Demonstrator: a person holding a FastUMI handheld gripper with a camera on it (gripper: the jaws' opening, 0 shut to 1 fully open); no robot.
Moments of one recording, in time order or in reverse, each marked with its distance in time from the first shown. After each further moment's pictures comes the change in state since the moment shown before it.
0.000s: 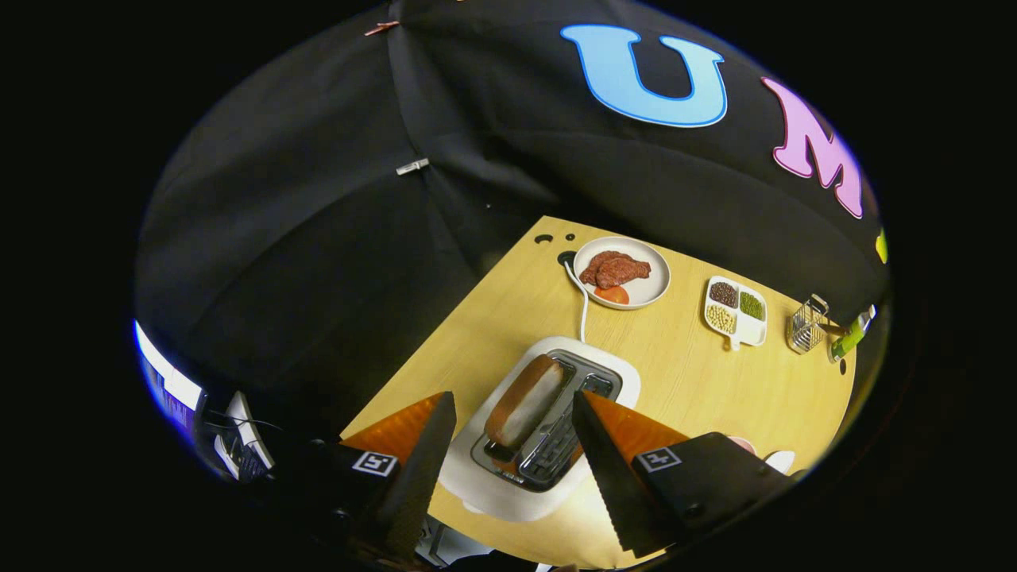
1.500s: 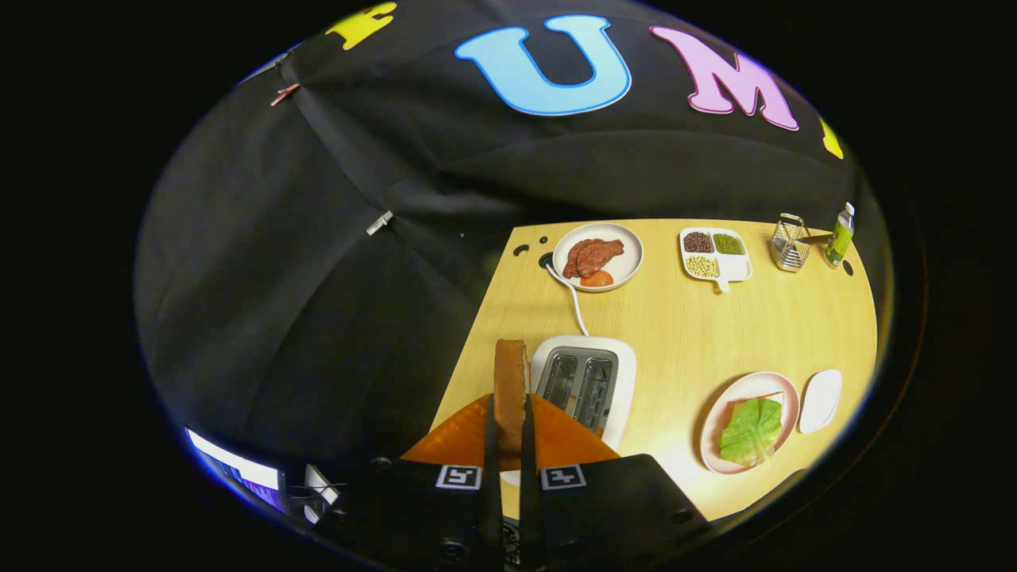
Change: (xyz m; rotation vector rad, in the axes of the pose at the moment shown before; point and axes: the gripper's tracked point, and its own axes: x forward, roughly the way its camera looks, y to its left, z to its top) arm -0.087 -0.011 0.032 0.367 -0.084 0.044
